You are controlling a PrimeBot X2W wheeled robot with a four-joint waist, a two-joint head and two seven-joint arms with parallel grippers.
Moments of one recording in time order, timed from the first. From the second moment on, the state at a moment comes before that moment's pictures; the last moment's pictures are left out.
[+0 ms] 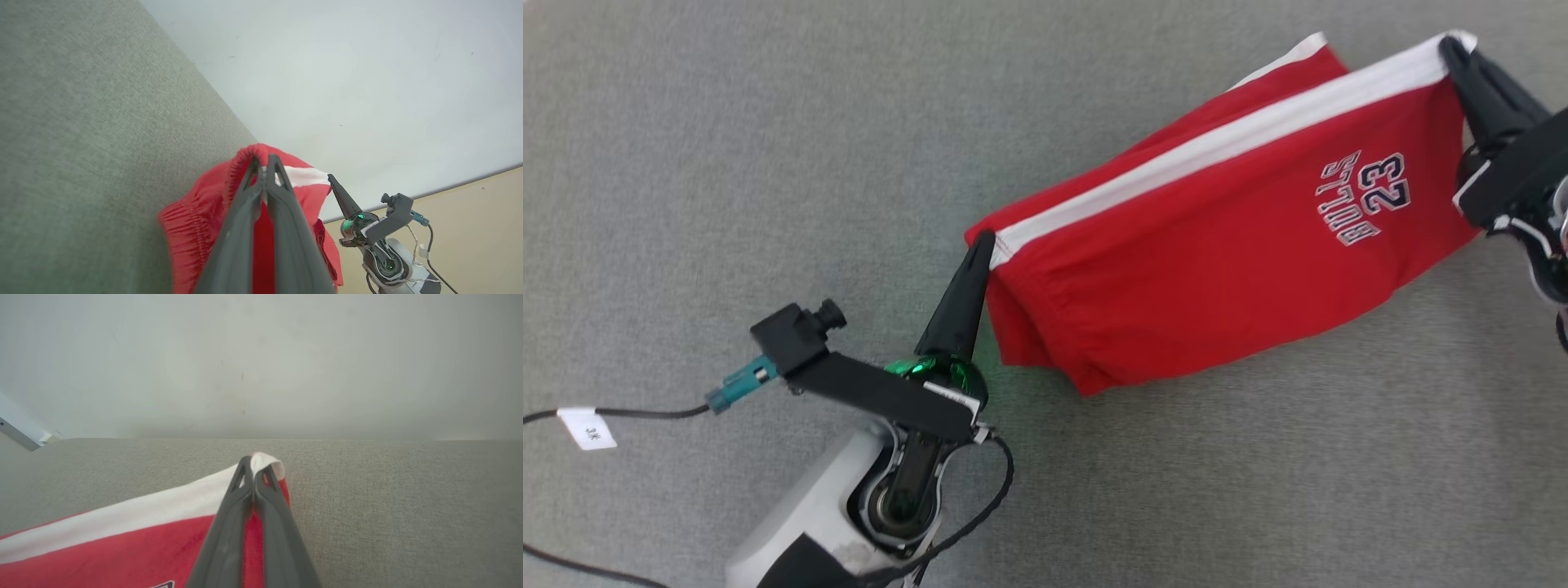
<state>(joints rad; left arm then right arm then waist) -0.67 0.17 -0.67 0.15 -1.39 -0.09 -0.26 -1.06 -0.73 0.93 0.55 1.11 0.13 -0.09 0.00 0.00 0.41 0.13</state>
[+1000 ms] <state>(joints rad) -0.80 0.03 -0.62 0.32 -1.21 -0.04 -0.26 -1.29 -0.71 1.21 0.77 1.24 0.13 -0.16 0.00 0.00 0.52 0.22</state>
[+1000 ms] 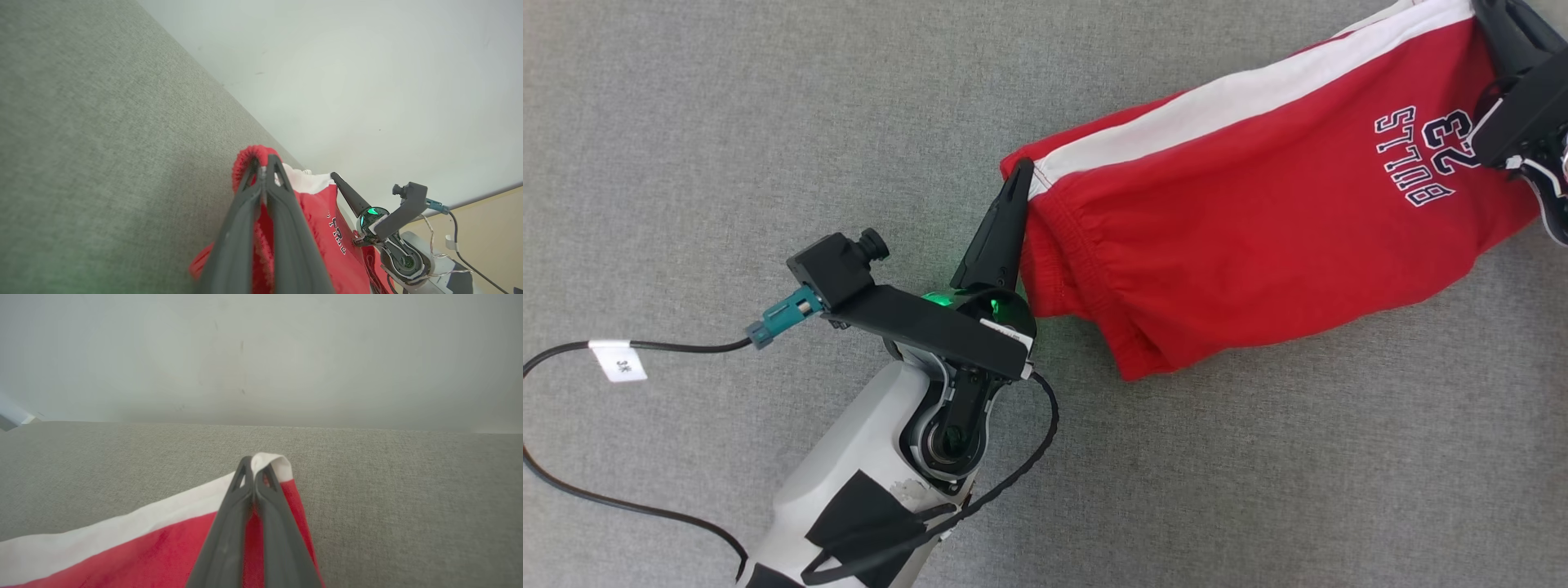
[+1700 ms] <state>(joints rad) -0.67 0.22 -0.65 0.31 -0.94 0.23 -0.26 -1.18 -0.65 1.26 0.74 1.28 0.13 -0.26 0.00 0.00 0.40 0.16</state>
